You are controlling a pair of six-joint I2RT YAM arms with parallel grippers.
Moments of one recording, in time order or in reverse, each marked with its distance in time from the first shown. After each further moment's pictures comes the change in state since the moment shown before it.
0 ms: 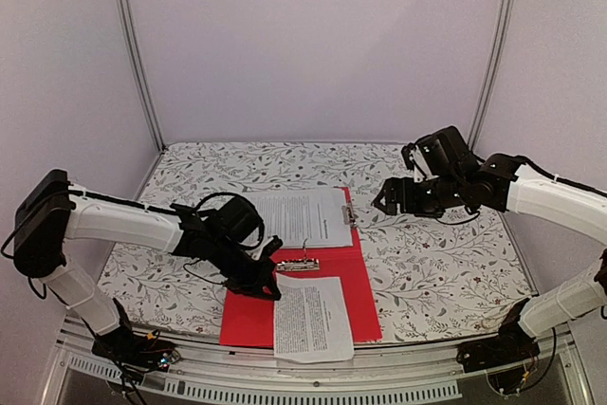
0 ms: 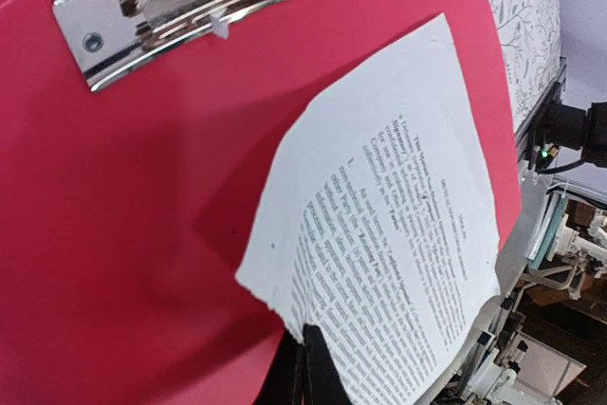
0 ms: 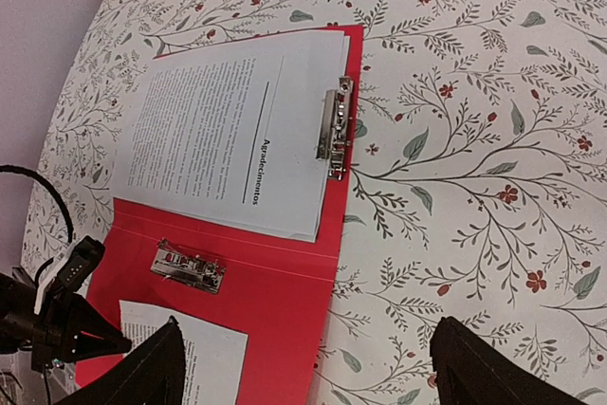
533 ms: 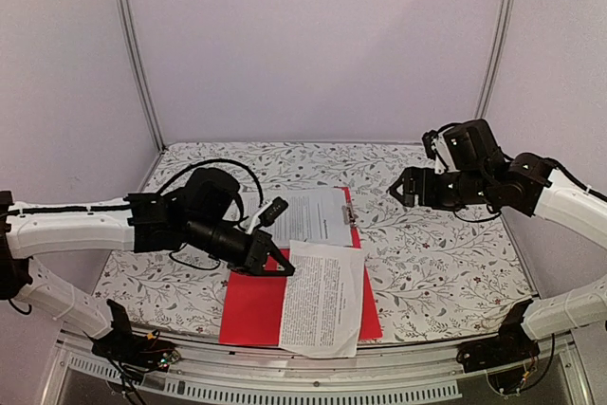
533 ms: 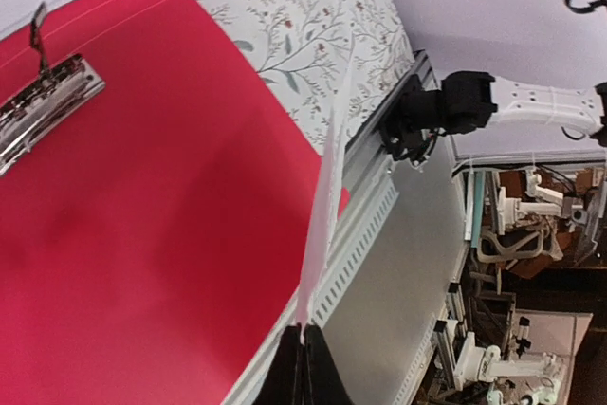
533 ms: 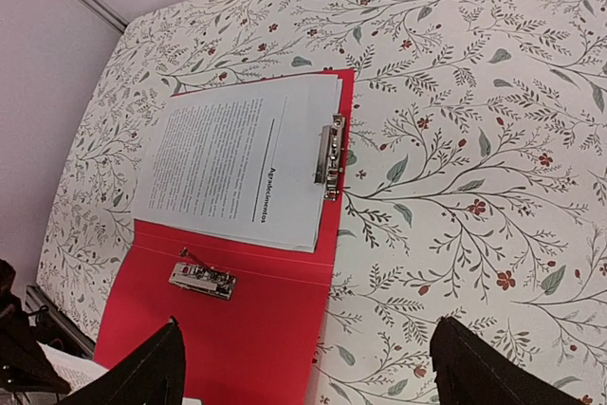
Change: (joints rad) left arm -0.082 -0.286 0.049 0.073 0.033 -0.024; right arm 0.000 -0.147 0.000 -0.055 0.056 0.006
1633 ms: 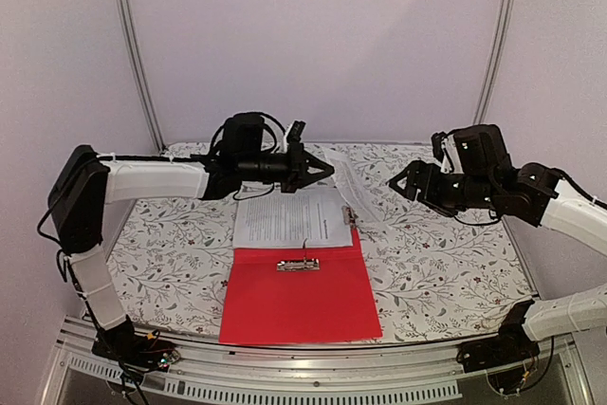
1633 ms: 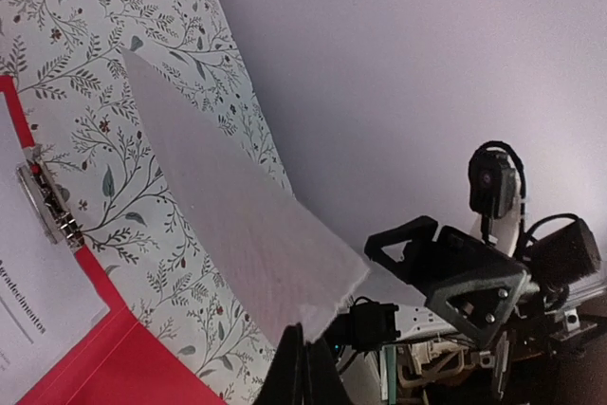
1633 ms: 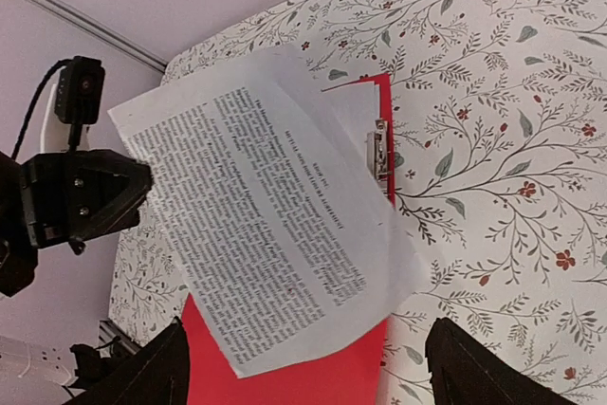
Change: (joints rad) left arm 0.269 0.597 0.405 0.613 0.093 -0.263; right arm 0.000 -0.040 -0.073 0.146 -0.077 0.202
